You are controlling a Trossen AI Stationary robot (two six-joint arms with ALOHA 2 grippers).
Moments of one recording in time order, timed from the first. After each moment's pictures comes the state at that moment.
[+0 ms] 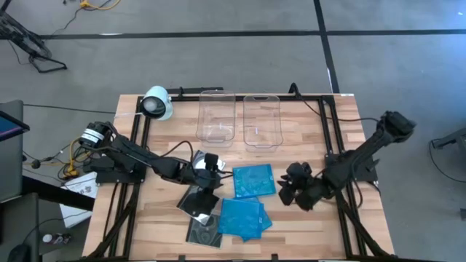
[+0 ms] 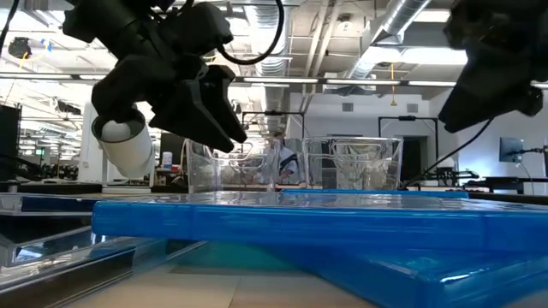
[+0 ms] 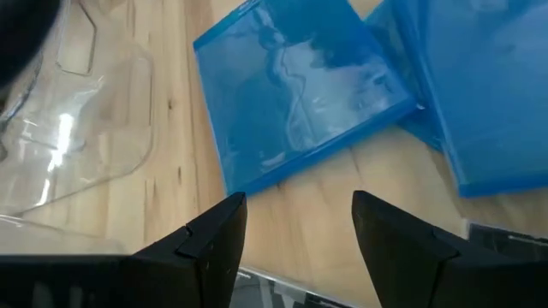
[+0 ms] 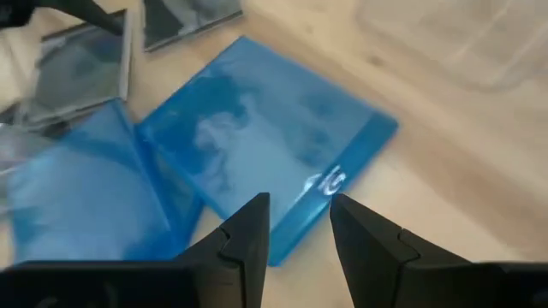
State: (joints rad) left arm -0.28 1.59 0.79 0.05 -0.33 0.21; right arm 0.62 1.29 0.70 -0.52 0.60 1.26
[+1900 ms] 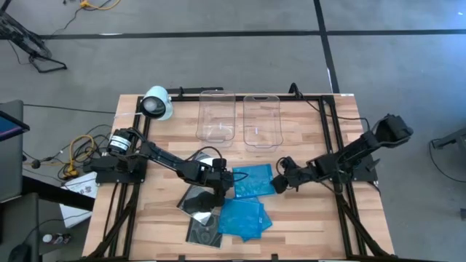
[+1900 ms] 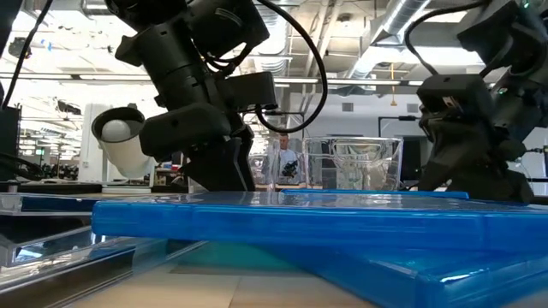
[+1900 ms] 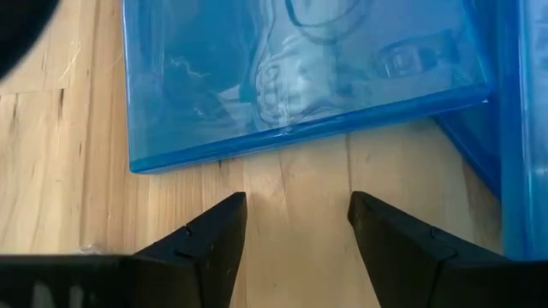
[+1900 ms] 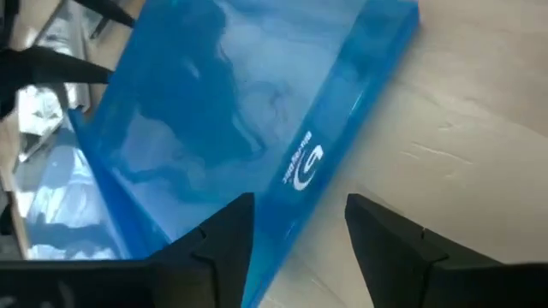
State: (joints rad) left arm -0.23 1.89 1.03 -0.14 -0.21 -0.09; right arm 0.36 1.40 0.37 0.16 0.22 1.29
